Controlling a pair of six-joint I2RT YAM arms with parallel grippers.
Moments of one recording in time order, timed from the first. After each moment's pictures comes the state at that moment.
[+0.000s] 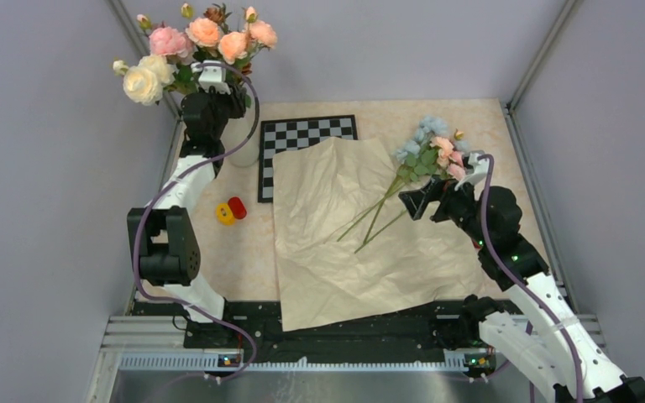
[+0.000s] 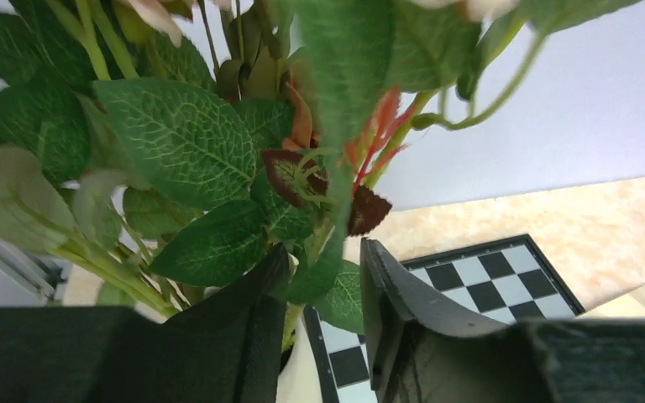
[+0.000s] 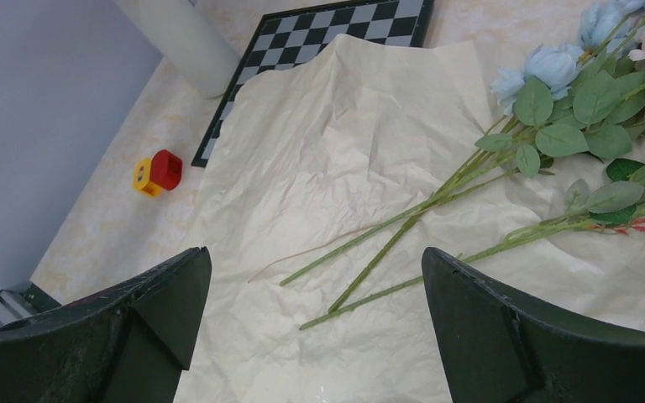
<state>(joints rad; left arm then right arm) -0.01 1.67 1.29 0.47 0.19 -0.05 0.38 0.66 0.70 -0.23 -0.14 0.40</state>
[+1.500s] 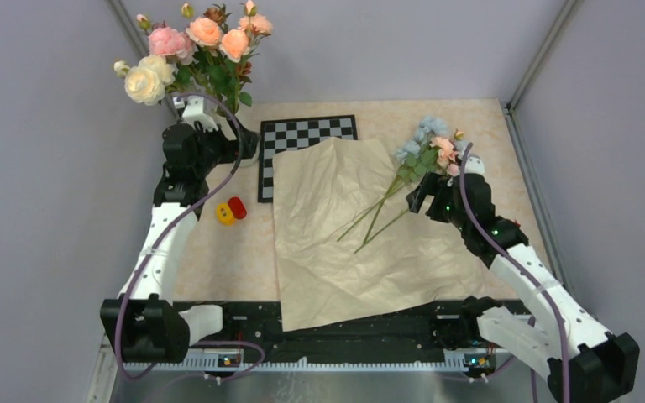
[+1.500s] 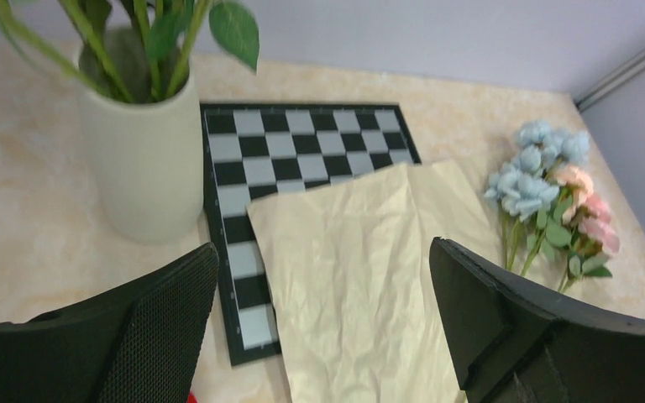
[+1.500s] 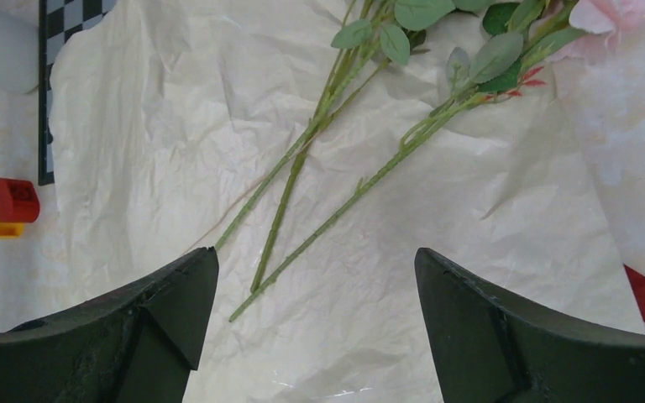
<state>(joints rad) -0.01 1.20 1.08 -0.04 0.29 -0.31 0.38 0.84 0.74 -0.40 0.13 0.52</state>
